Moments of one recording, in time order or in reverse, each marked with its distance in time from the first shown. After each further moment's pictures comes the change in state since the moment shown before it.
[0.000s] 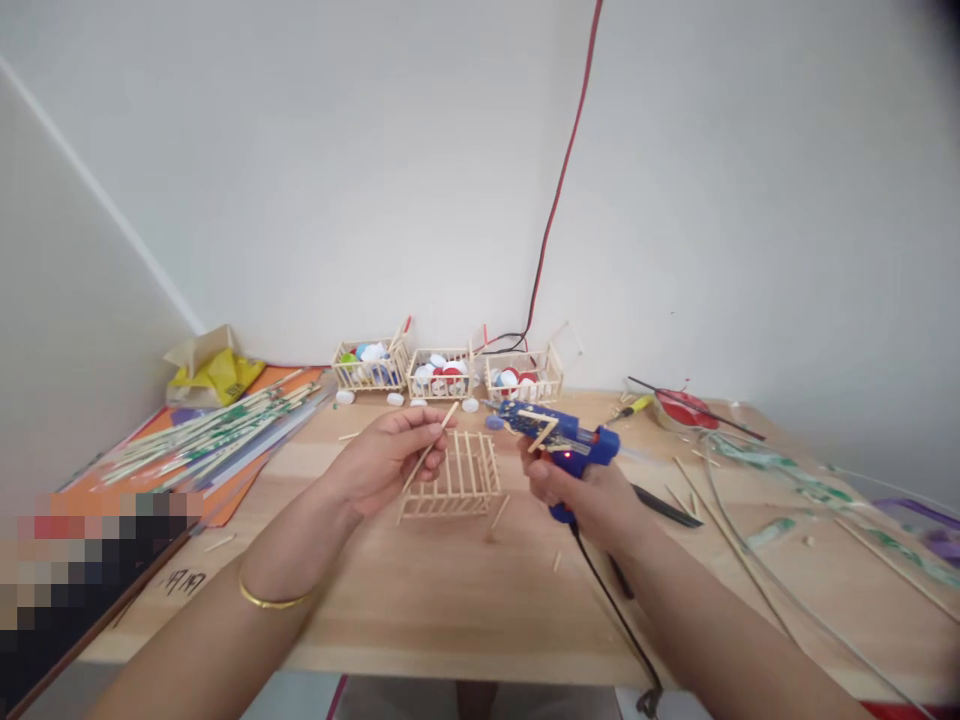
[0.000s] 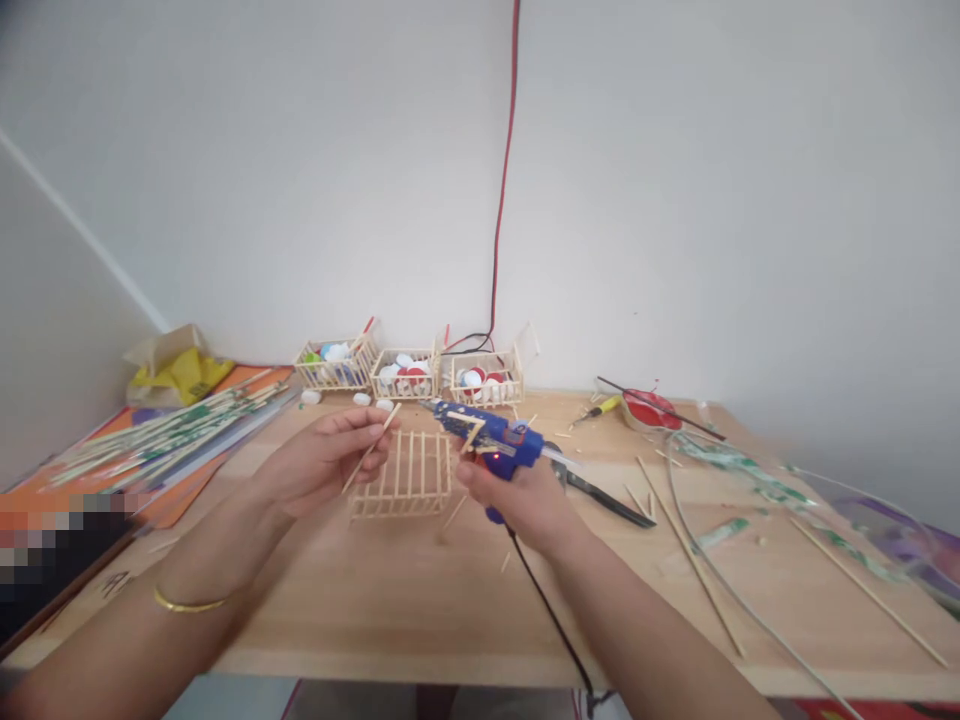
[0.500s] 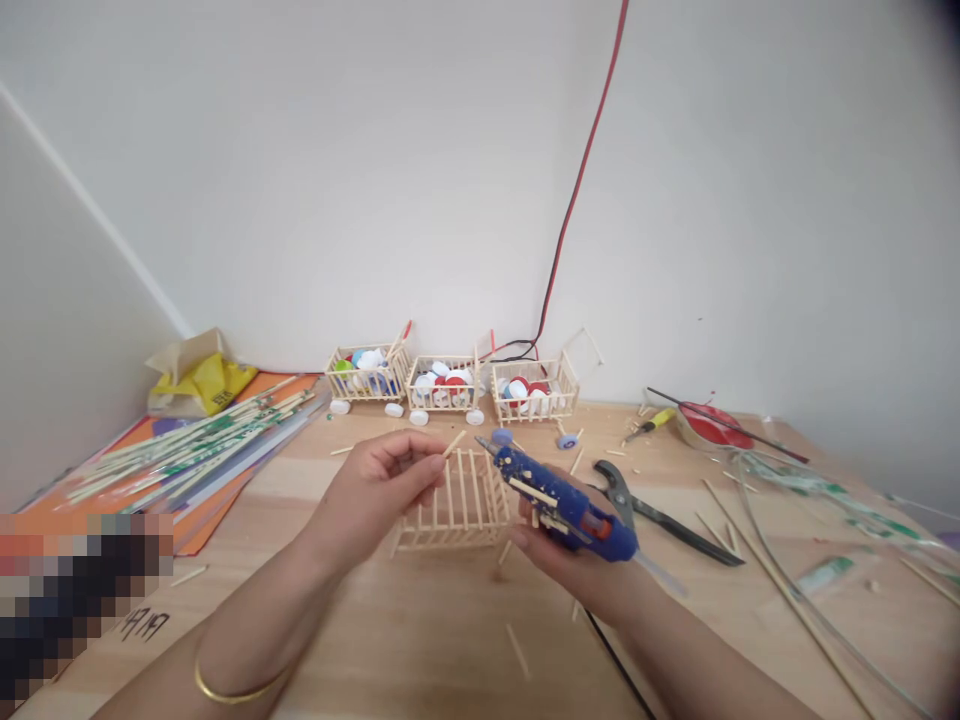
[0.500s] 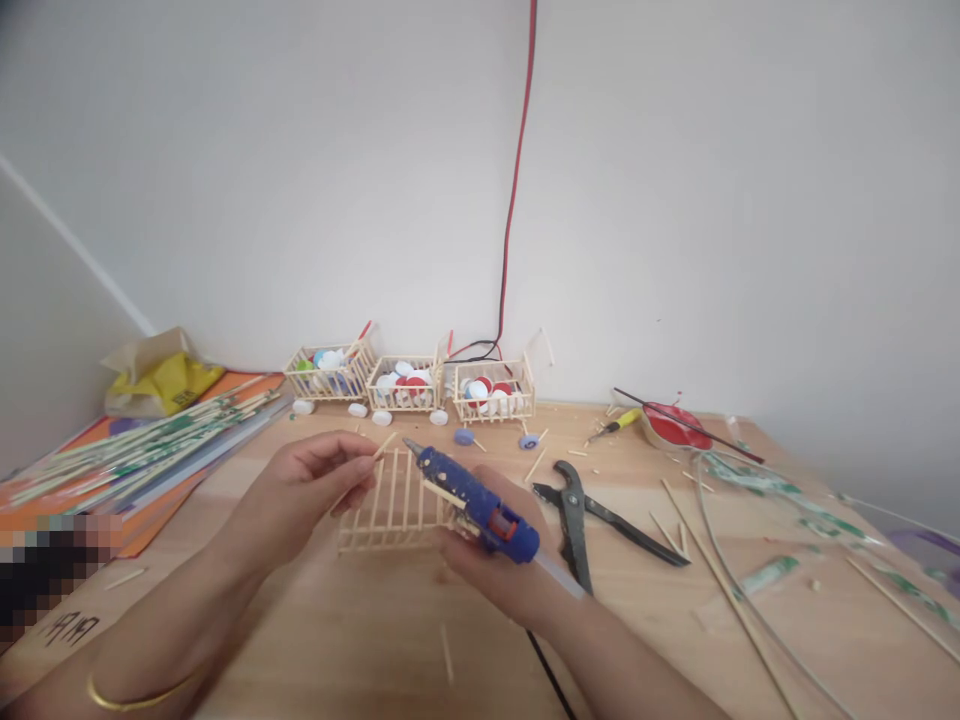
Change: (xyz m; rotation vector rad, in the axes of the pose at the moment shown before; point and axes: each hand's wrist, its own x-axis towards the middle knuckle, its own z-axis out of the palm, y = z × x) left_hand -0.002 -0.019 -0.007 0.351 0.189 0.223; right_hand 0.001 0.016 0.016 -0.350 0.003 -0.202
